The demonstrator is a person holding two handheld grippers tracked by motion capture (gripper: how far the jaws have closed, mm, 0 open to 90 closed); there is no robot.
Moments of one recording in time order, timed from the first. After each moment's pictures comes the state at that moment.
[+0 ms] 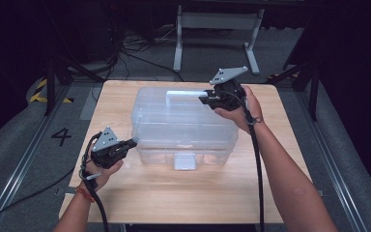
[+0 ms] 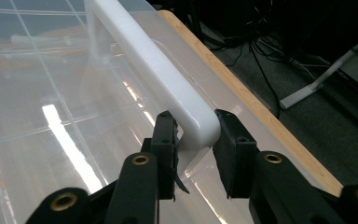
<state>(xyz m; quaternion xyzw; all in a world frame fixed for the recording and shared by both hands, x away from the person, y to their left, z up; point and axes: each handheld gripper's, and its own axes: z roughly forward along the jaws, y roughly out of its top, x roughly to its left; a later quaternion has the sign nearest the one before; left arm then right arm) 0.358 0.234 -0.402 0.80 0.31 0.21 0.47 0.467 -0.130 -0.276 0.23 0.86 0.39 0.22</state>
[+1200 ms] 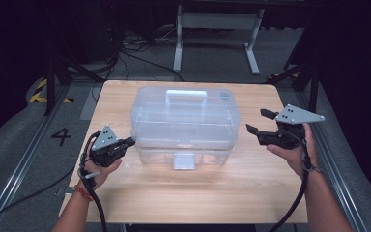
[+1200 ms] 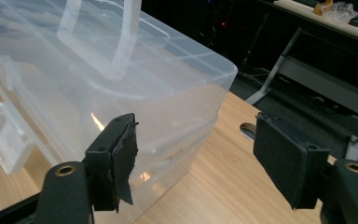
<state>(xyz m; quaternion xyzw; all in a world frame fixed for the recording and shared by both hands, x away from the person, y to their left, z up) 0.360 0.236 -0.396 0.80 0.31 0.22 0.46 0.374 -0.266 -0.316 0.29 0.79 0.46 0.29</state>
